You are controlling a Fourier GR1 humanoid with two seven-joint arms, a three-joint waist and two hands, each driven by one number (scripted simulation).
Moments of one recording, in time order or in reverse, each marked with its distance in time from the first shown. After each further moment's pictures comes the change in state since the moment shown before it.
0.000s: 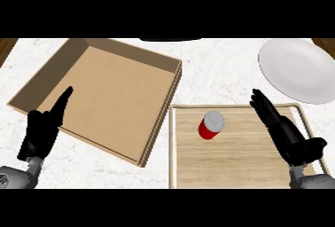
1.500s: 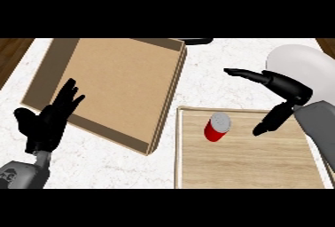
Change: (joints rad) left arm -0.015 -0.138 0.119 0.016 0.032 -0.056 -0.084; right arm -0.552 -0.171 0.114 0.502 0.328 0.478 -0.571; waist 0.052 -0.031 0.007
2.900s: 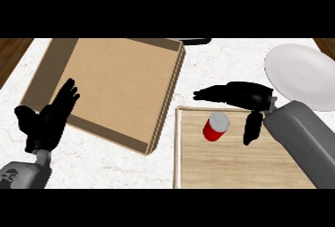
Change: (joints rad) left arm 0.009 -0.070 0.087 0.001 -0.085 -0.065 0.045; right arm -0.049 0.074 0.164 -0.147 0.423 0.088 0.207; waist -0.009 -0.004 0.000
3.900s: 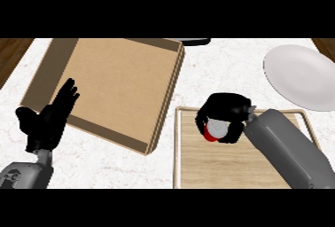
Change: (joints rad) left arm 0.005 -0.055 0.060 0.004 -0.071 -0.049 -0.004; right arm 0.021 0.110 0.052 0.027 0.243 -0.035 -0.079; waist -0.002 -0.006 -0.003
